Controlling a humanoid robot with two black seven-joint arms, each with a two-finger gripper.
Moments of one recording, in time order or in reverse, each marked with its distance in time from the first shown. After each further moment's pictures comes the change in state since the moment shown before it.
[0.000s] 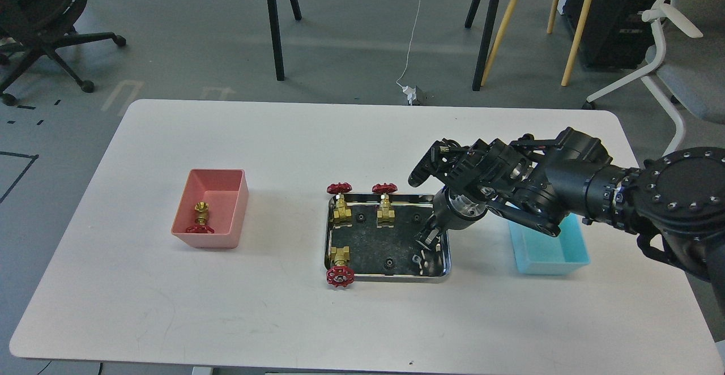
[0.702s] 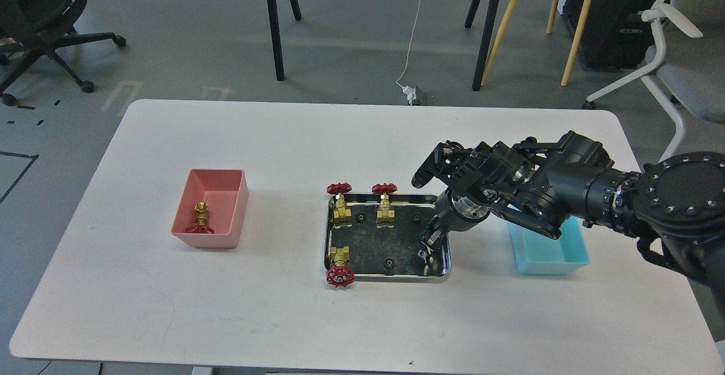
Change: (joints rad) left arm 0.000 0.004 0.000 0.000 0.000 0.000 0.000; right arm -0.019 0.000 0.003 -0.020 -0.001 0.000 -0.004
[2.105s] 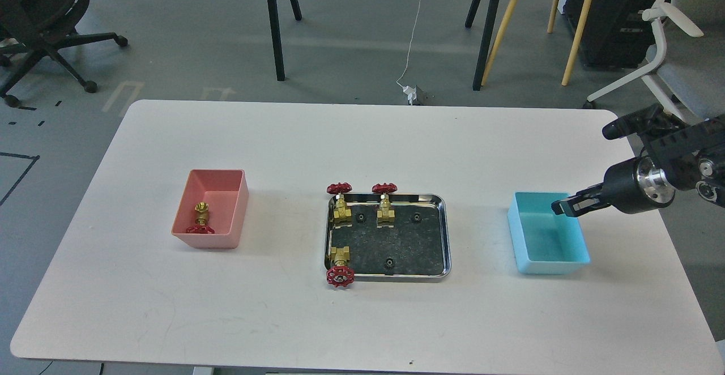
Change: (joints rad) left arm 0.012 0.011 0.003 0.000 0.000 0.000 -0.003; right arm 0.010 -0.797 0.175 0.435 0.103 0.000 0.012
